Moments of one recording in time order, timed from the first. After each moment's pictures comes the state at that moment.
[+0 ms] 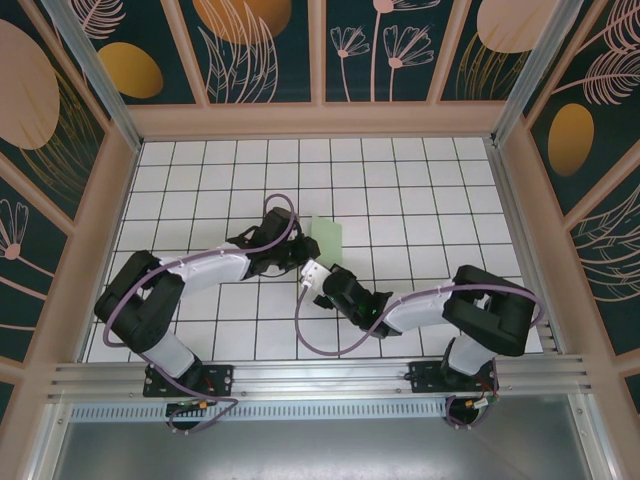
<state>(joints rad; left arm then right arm) -0.68 1.61 0.85 -0.06 0.22 -0.99 1.14 1.57 0.52 0.53 0.43 -0.26</state>
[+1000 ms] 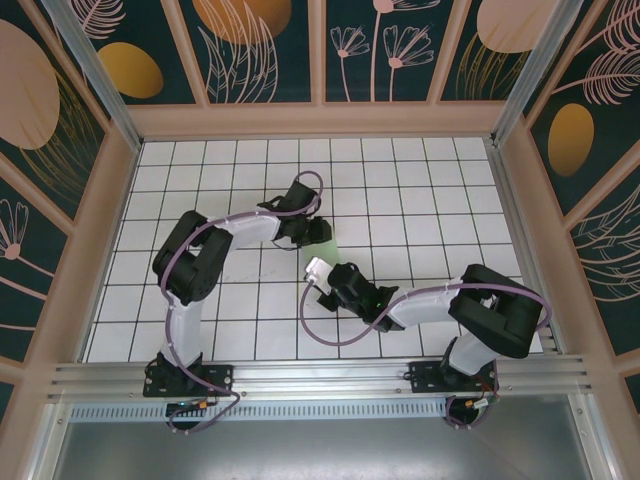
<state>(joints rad) -0.61 2.05 1.30 -0.25 0.29 -0.68 1.07 1.55 0.52 0.43 0.23 -0.15</state>
